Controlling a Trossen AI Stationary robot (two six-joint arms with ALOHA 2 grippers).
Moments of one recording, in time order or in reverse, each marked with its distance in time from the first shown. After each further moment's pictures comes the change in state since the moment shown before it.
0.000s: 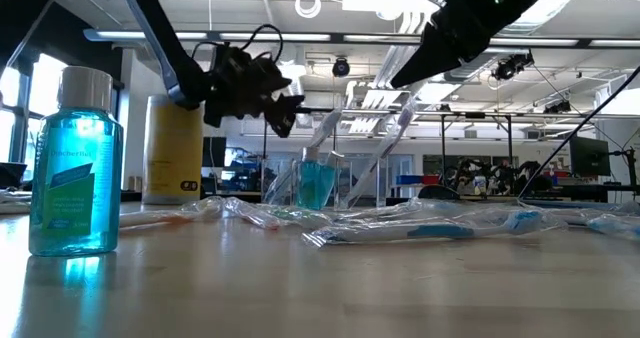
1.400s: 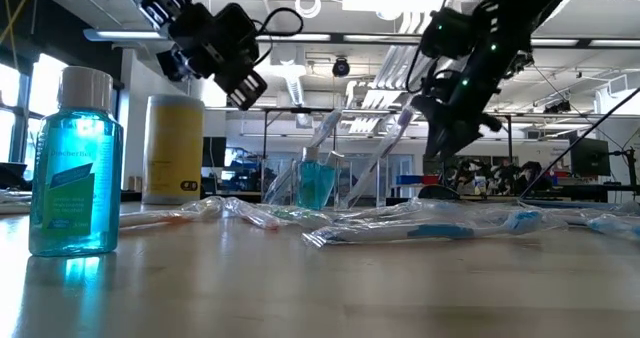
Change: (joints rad) left arm -0.261 -0.368 -0.012 -1.288 -0.093 0.788; right arm -0.593 0.071 -0.029 -0.211 -0.199 0.464
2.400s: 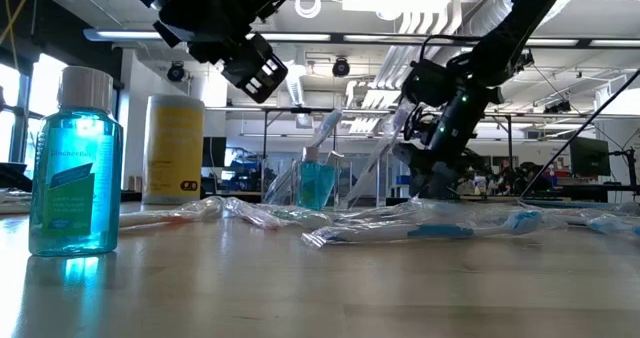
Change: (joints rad) left arm -0.418 0.001 -0.018 0.279 -0.510 -0.277; right arm -0.118 0.286 -0.003 0.273 0.015 -0.035
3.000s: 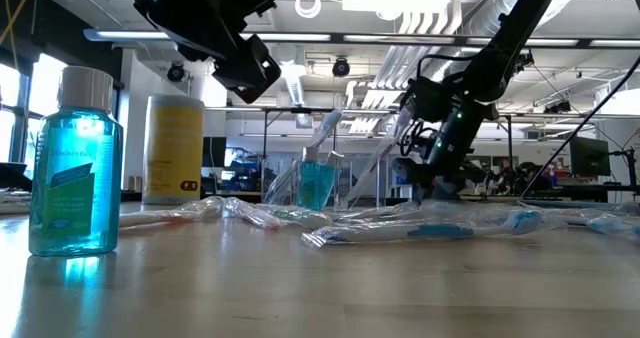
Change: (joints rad) left arm -0.154 0.000 0.000 0.005 -0.269 -0.131; right arm -0.048 0.114 0.004 0.063 -0.008 0.033
